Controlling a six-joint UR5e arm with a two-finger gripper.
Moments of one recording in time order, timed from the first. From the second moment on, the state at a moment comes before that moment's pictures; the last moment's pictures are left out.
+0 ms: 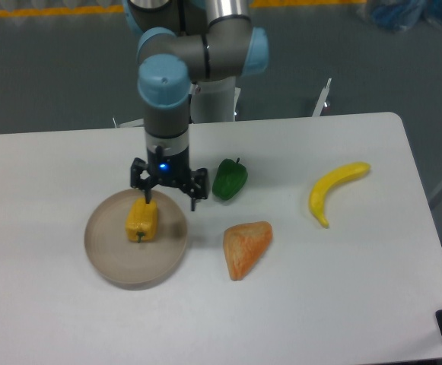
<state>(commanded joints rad) 1.85 -1.76 -1.89 -0.87 1.50 0.32</state>
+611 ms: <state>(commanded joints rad) 1.77 -1.80 -1.90 -0.85 1.51 0.30</state>
